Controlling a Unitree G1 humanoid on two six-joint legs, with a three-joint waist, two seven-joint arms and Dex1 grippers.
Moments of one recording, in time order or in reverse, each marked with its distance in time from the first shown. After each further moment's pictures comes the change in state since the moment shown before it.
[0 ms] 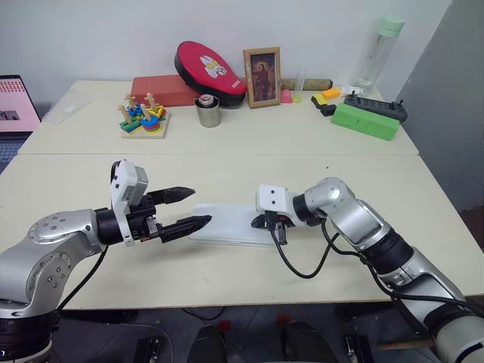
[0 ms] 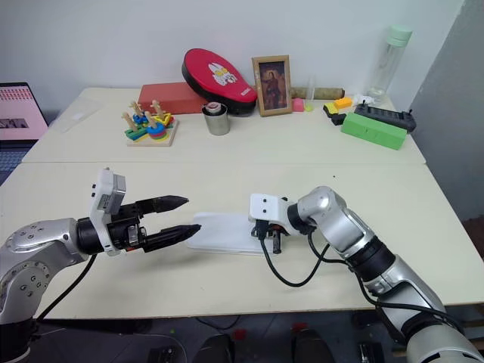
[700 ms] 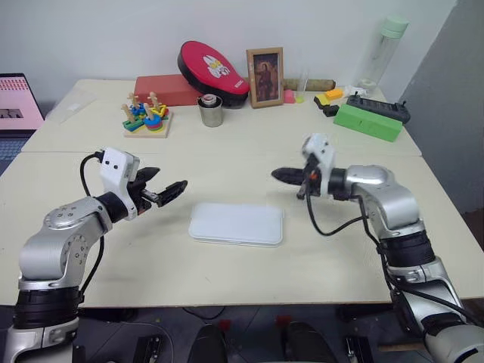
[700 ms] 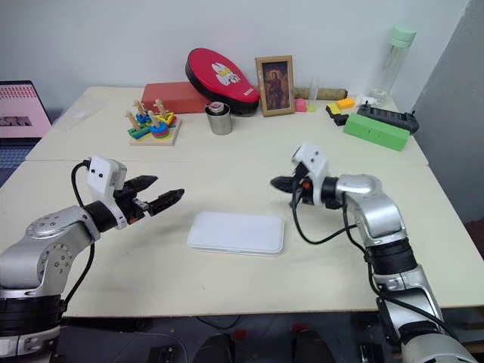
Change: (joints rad) left arm -0.143 -0.127 -0.034 0.324 0.301 -0.141 0.337; right arm 0.088 0.014 -0.507 0.021 0.284 0.114 -0.210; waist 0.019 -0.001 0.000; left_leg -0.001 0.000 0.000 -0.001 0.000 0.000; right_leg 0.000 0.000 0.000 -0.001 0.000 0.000
